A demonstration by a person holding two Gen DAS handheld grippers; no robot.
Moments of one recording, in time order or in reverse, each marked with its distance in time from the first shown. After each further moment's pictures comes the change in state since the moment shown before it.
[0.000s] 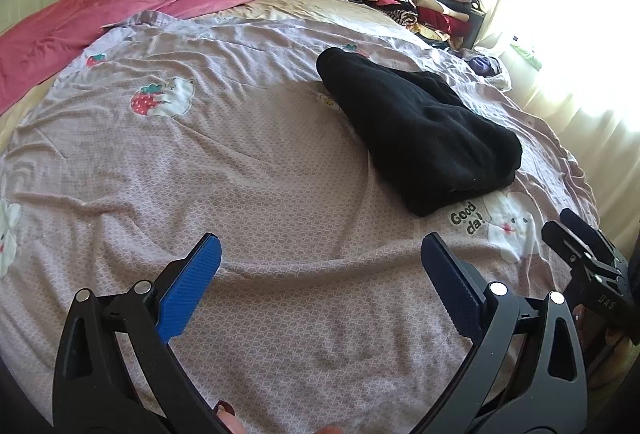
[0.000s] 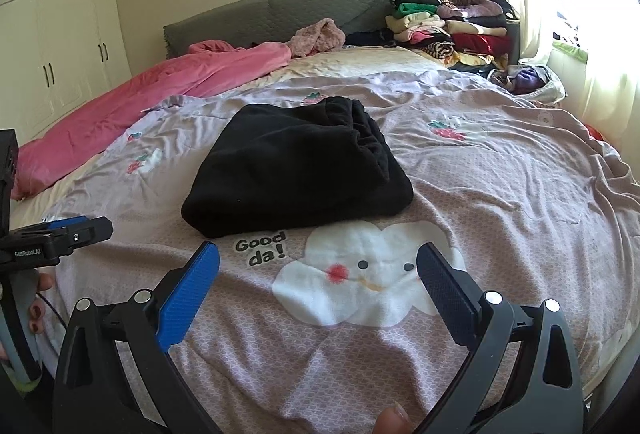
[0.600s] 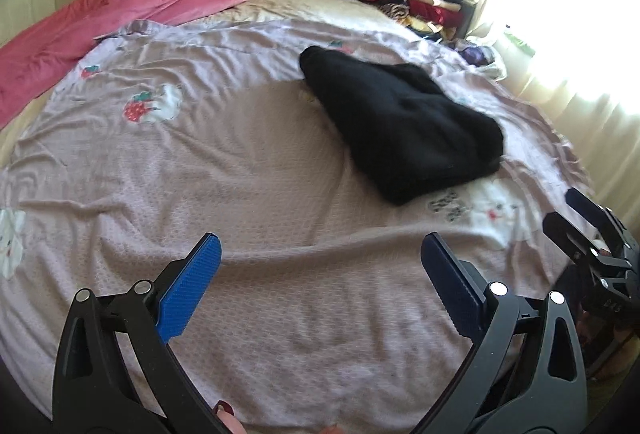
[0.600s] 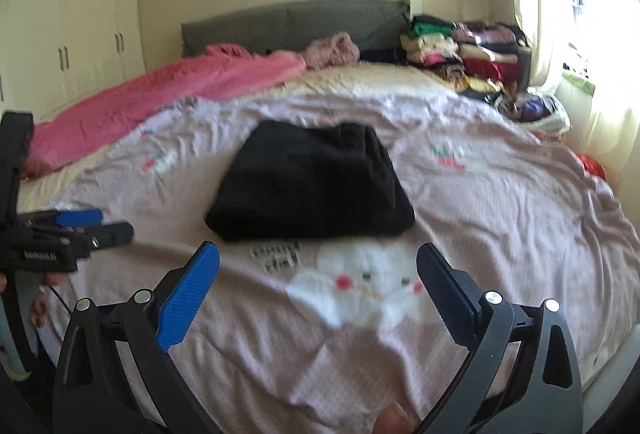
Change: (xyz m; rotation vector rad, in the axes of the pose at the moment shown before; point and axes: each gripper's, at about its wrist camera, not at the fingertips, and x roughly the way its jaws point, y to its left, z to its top) left arm -0.005 -0.022 -0.003 0.053 0.017 0.028; right arm -0.019 0.012 0.001 -0.075 -0.018 -0.016
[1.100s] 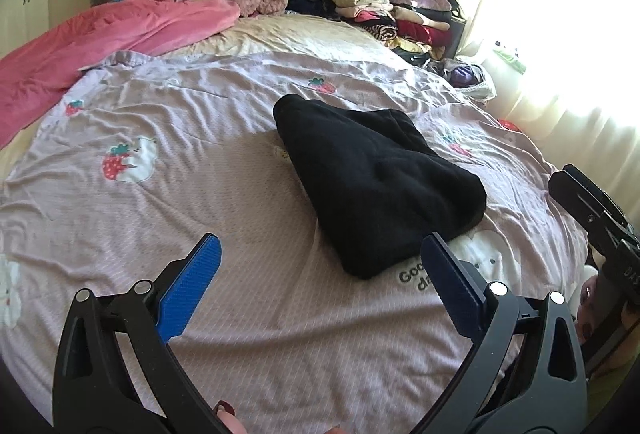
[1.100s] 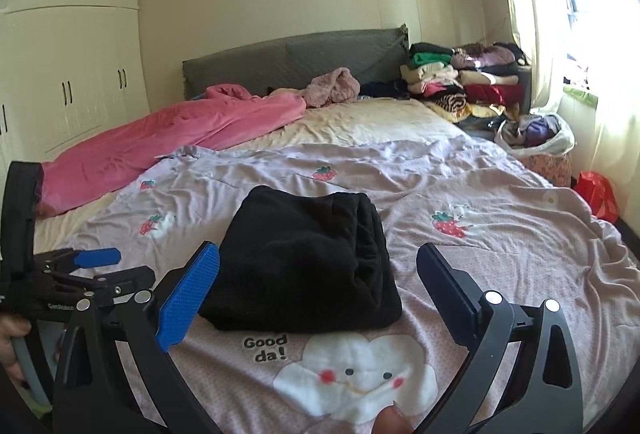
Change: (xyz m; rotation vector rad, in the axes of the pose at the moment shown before) left arm -0.007 -0.022 0.048 0.010 -0.075 -0.045; right arm -0.011 -0.017 0.068 0.016 -0.156 0.050
